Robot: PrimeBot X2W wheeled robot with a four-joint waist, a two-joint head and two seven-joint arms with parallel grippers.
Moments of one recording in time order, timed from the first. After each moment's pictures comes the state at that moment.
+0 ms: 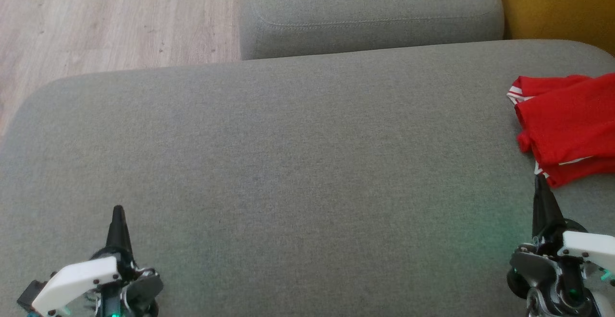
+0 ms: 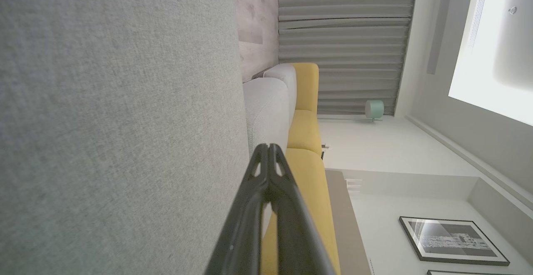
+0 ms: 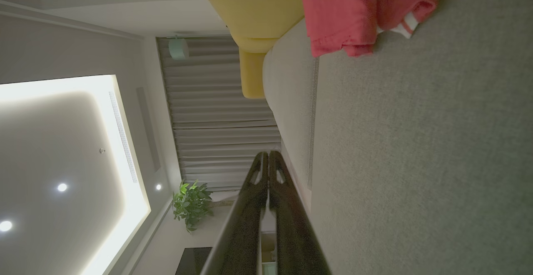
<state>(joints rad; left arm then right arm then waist) -0.05 0.06 0.04 0.27 -1.64 -0.12 0.08 -0.05 -0.06 -0.11 0.28 1.63 0.13 0.08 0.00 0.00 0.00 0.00</state>
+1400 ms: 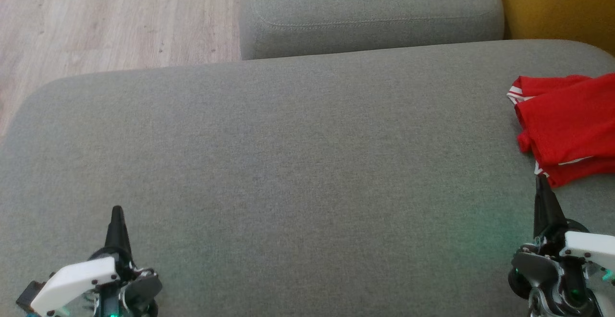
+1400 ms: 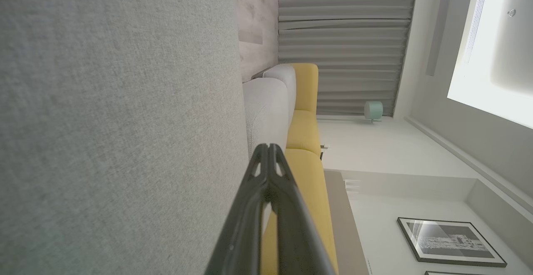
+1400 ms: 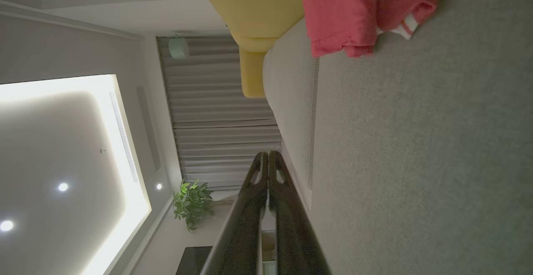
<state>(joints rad) -0.05 0.06 0.06 0.27 -1.63 -0.12 0.09 -0.05 -0.06 -0.12 0.28 1.63 0.13 0.10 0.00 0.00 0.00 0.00</state>
